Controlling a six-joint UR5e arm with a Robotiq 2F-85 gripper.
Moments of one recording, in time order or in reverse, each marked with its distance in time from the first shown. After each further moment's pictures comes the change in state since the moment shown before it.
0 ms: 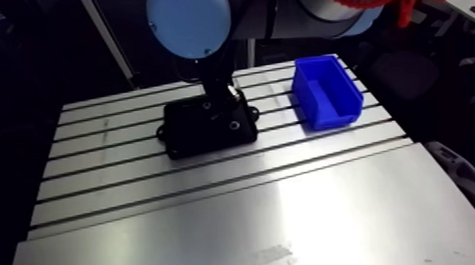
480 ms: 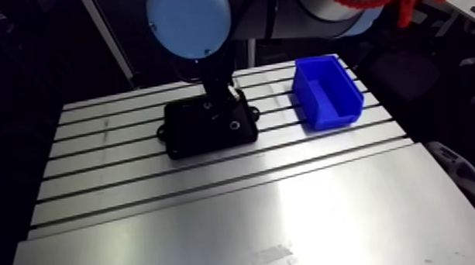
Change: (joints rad) arm 0.001 0.000 0.000 -0.001 -0.001 0.000
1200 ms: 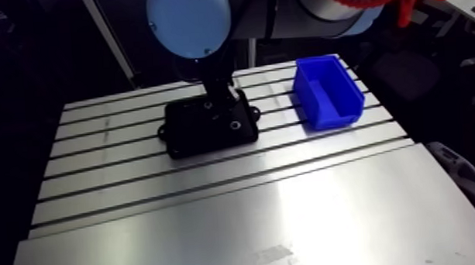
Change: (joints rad) arm 0.003 0.000 0.000 0.000 0.000 0.000
